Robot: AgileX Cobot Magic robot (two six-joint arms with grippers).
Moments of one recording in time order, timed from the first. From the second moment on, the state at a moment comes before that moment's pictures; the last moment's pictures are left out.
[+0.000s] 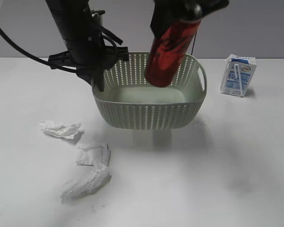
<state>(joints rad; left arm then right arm) -0.53 2.04 -1.74 -0.19 1.16 -0.39 0.59 1.80 -1.71 0.07 1.06 0.01</state>
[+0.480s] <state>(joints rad) -0.53 2.04 -1.74 -0.19 1.18 -0.39 0.59 1.93 -1.71 0.07 1.06 -0.01</state>
